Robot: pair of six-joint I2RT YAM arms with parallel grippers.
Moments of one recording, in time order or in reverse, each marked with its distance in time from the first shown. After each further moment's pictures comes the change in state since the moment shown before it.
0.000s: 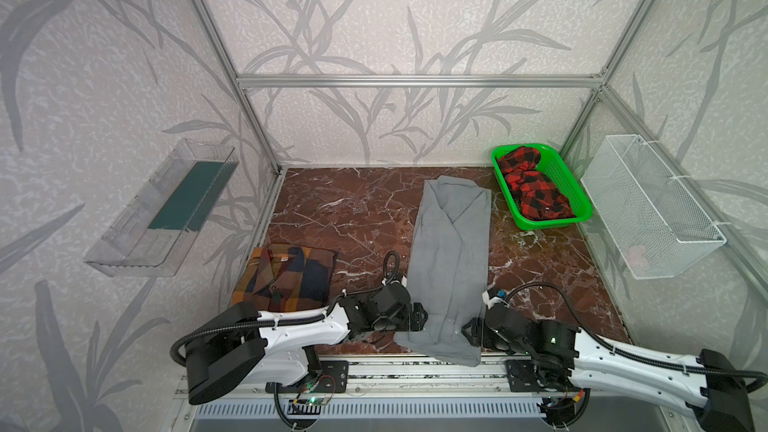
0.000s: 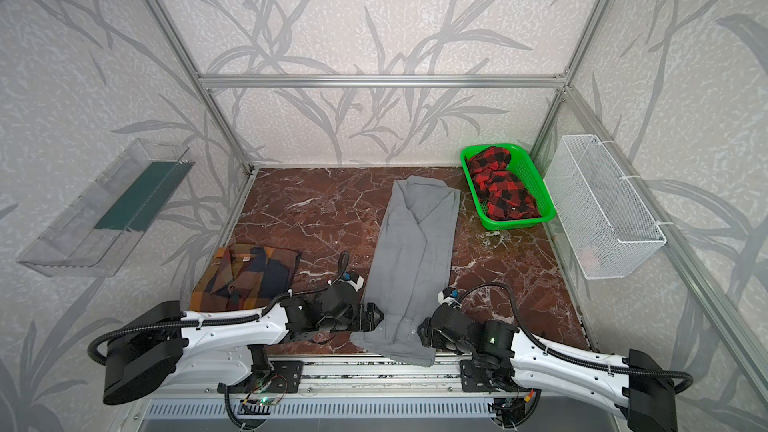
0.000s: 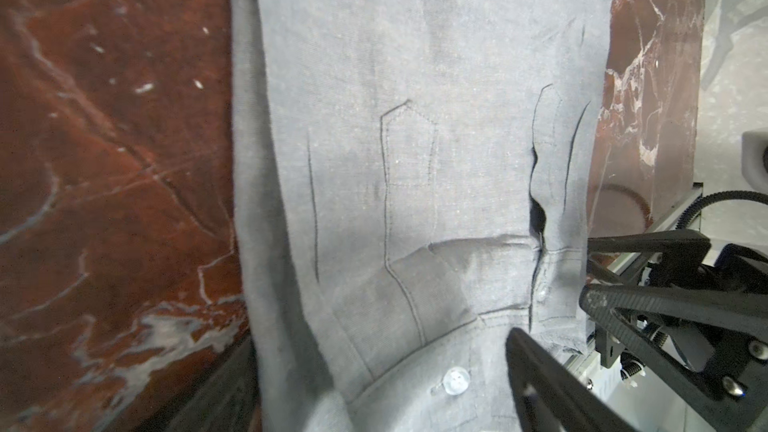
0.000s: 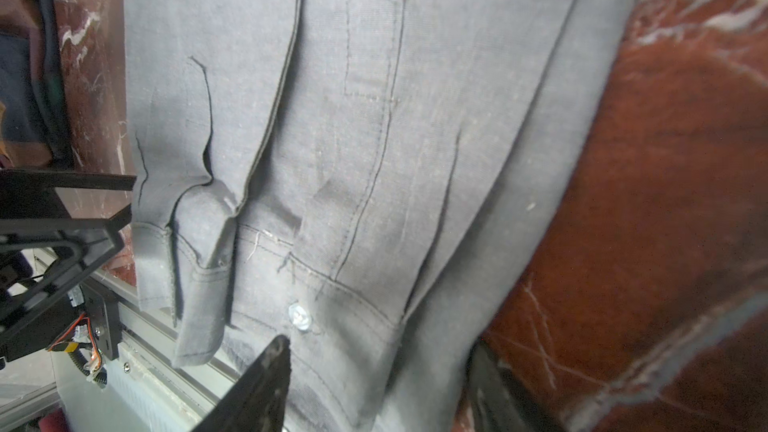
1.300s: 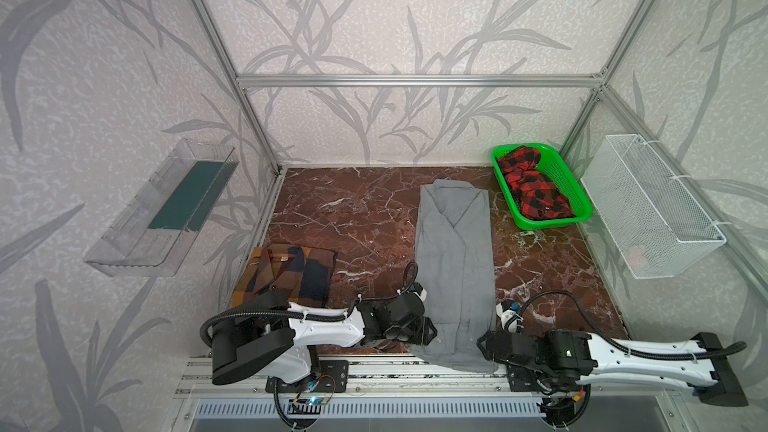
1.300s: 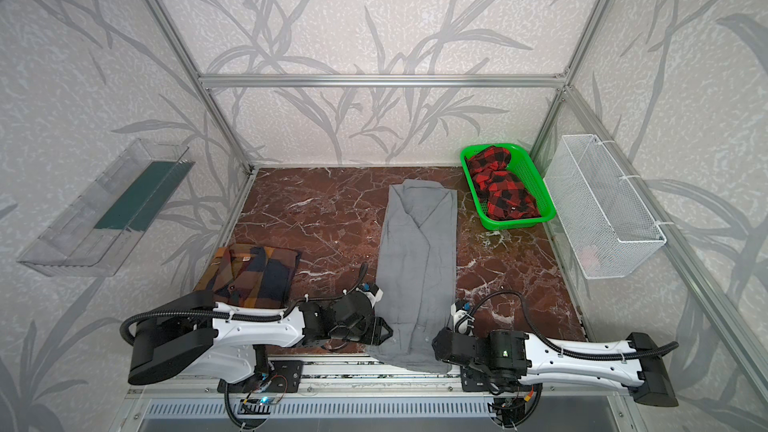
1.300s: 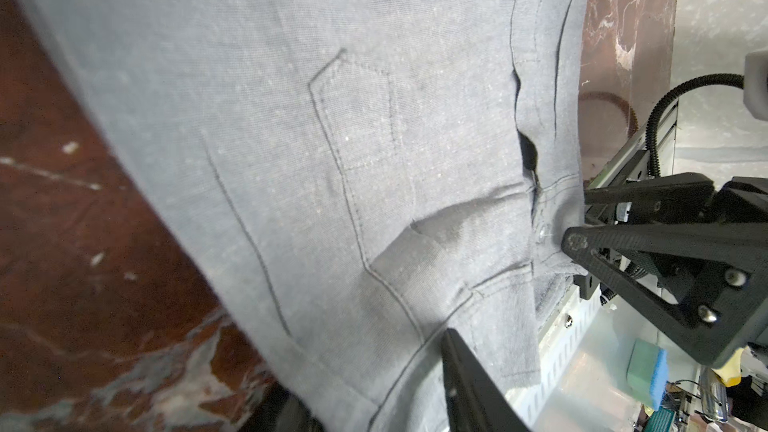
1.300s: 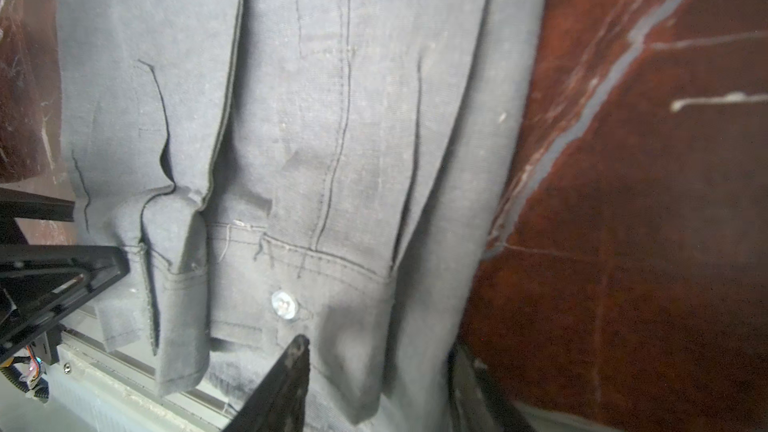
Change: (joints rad) left arm -0.115 0.154 0.025 0.137 0.093 0.004; right arm 0.283 -0.137 0.010 -0.299 0.185 0.290
